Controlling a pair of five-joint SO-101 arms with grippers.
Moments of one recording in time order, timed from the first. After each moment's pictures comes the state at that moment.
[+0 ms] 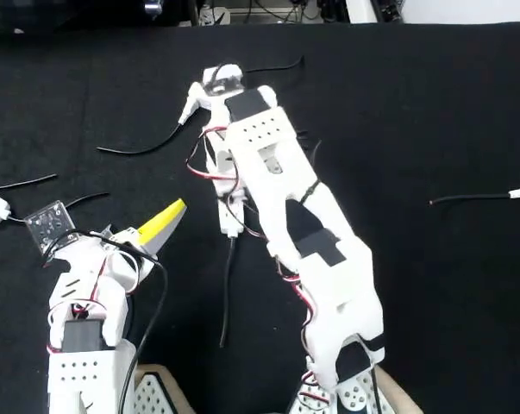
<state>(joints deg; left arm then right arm) -8.4 -95.7 97.1 41.1 24.0 -26.3 33.1 -31.5 99.9 -5.6</state>
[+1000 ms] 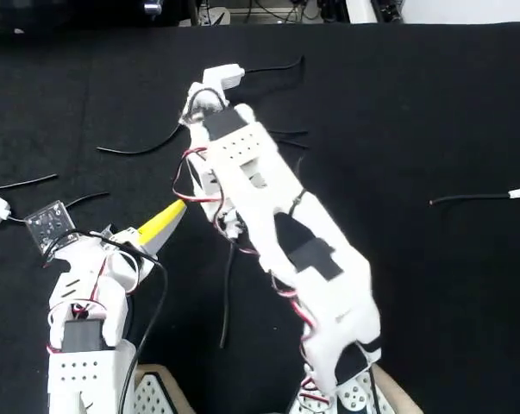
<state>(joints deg) -8.4 -95.7 97.1 41.1 24.0 -31.5 28.4 -22.2 99.9 -3.6</state>
